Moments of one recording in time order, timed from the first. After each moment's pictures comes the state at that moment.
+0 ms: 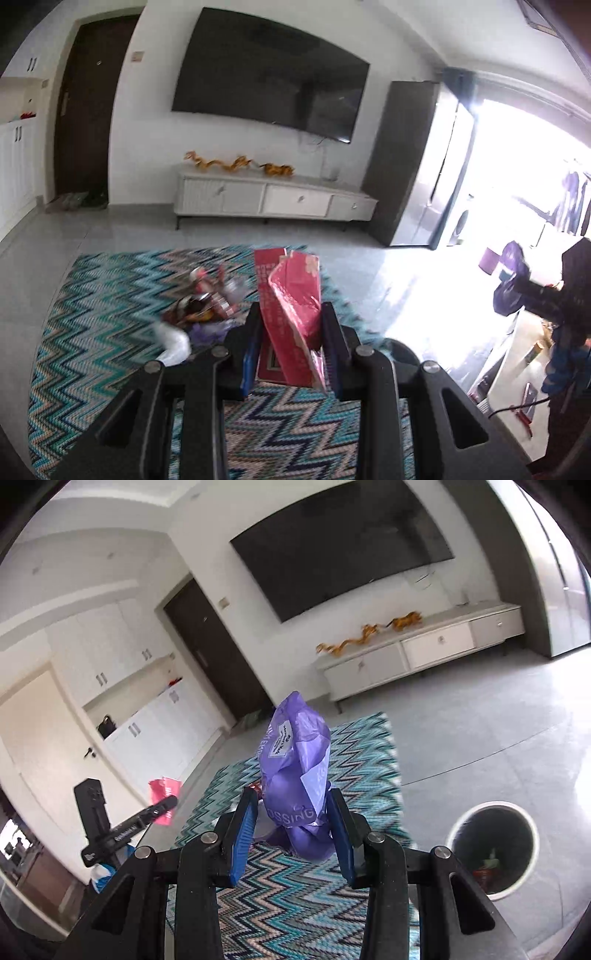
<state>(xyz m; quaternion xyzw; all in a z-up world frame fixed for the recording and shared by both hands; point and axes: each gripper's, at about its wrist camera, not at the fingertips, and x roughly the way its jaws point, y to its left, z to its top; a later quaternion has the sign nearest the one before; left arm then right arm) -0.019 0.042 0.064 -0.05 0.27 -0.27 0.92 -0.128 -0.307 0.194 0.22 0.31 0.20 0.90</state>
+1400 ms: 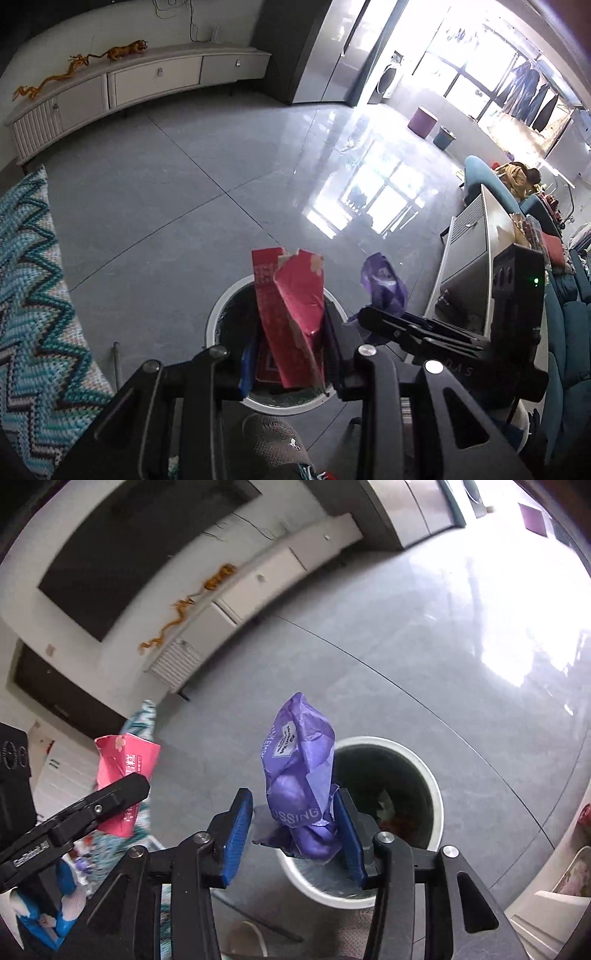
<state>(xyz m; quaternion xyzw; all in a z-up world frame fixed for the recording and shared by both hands) 0.091 -0.391 -0.090 0.09 0.48 -0.44 0.75 -0.033 -0.525 -0.038 0.34 0.45 -0.05 0.83</state>
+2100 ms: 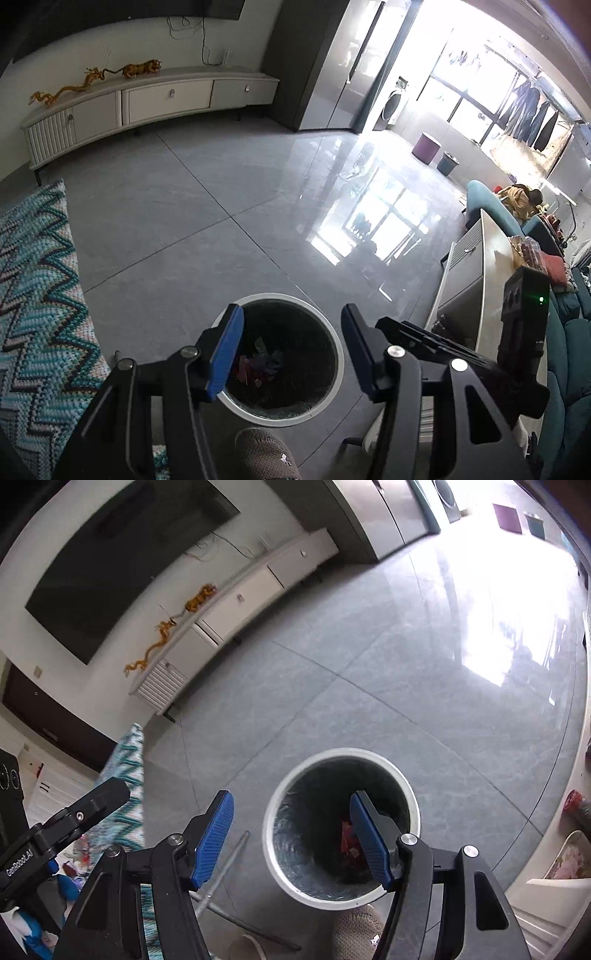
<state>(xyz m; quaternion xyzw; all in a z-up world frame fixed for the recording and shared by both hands) 0.074 -0.376 -0.049 0.06 0.44 -0.42 0.79 -0.067 -0.528 0.003 0.35 0.41 -0.09 0.84</state>
